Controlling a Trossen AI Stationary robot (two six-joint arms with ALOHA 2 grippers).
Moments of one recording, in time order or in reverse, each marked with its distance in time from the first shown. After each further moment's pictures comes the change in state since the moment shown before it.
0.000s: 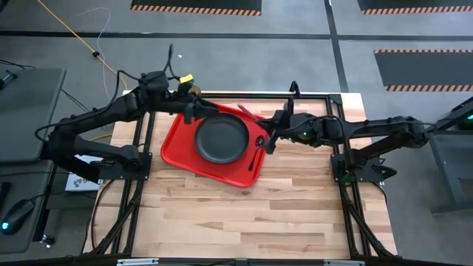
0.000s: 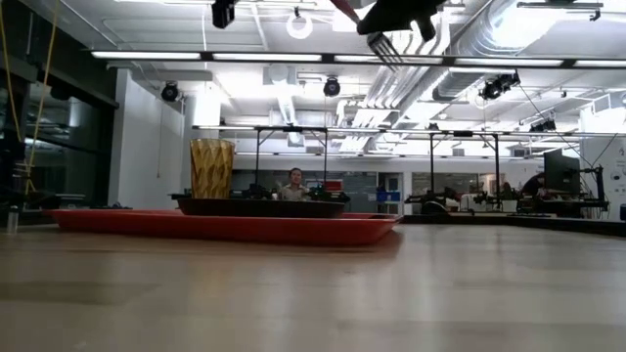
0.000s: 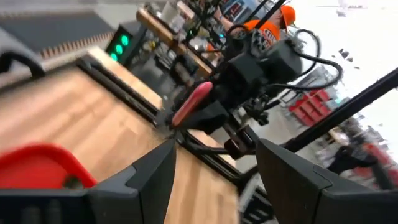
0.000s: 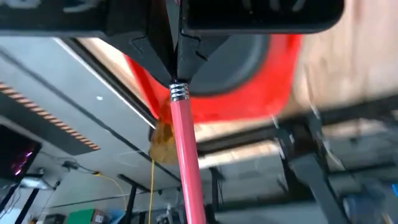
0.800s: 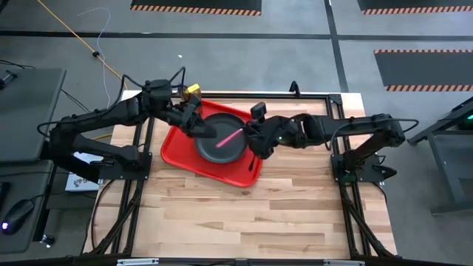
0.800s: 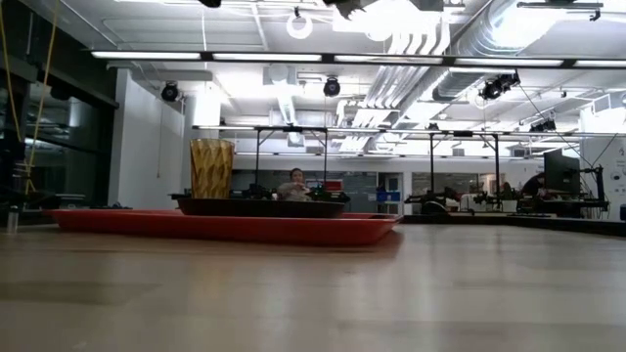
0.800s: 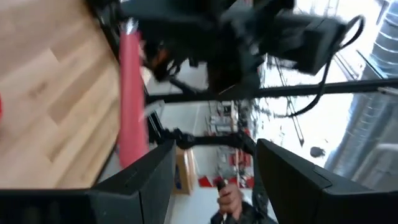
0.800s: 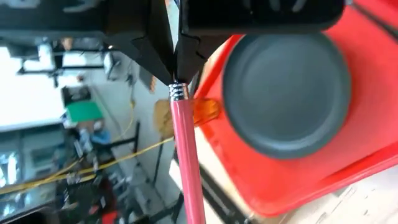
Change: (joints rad) left arm -0.118 0.008 0.000 -0.016 0.256 -0.673; right arm 0.095 0.296 0.507 -0.423 0.037 -0.983
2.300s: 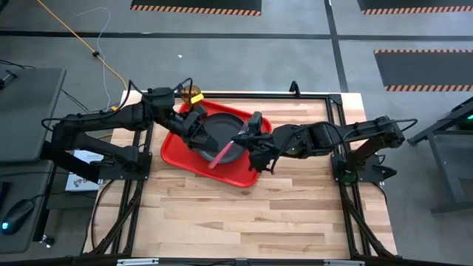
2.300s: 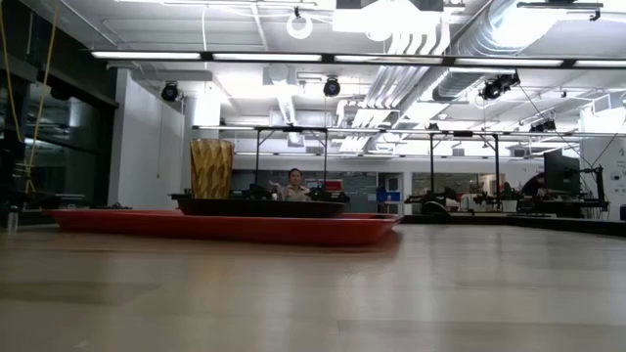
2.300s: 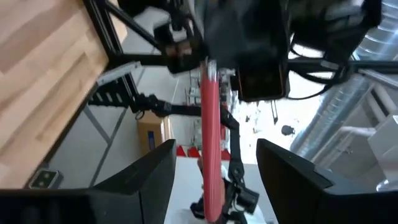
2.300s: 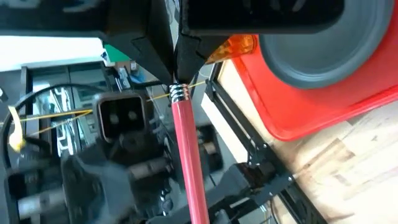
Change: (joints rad) left arm -0.118 0.036 0.000 0.108 0.029 -0.170; right arm 0.133 0.020 0.089 0.176 -0.019 -0.187
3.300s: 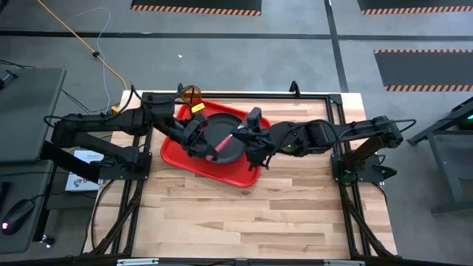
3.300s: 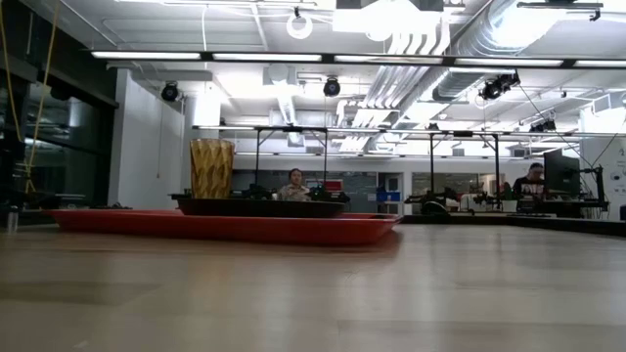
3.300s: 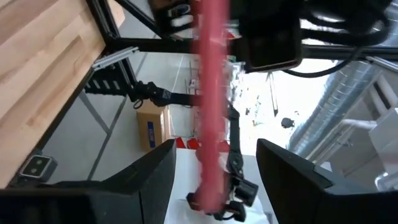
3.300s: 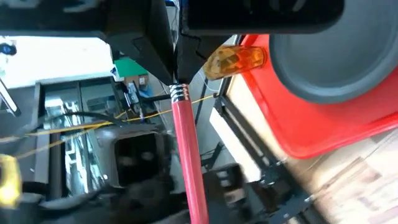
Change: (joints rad) left arm -0.087 0.007 0.000 0.014 -0.058 -0.024; right arm -0.033 0.016 0.000 0.017 0.051 -0.019
